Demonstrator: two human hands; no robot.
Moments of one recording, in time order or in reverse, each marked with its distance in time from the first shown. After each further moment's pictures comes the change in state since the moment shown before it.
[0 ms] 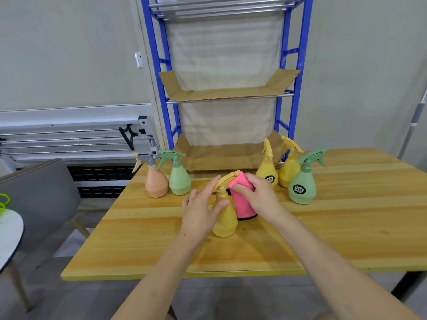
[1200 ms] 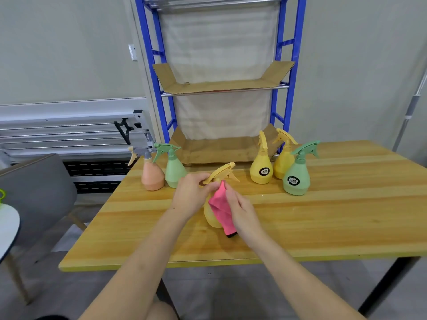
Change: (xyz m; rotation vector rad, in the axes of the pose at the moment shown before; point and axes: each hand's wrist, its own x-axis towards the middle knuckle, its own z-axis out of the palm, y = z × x) left_hand 0.026 0.010 -0.025 -0.153 -0.094 -0.030; right_hand -0.066 -0.015 0.048 0.401 -0.033 0.224
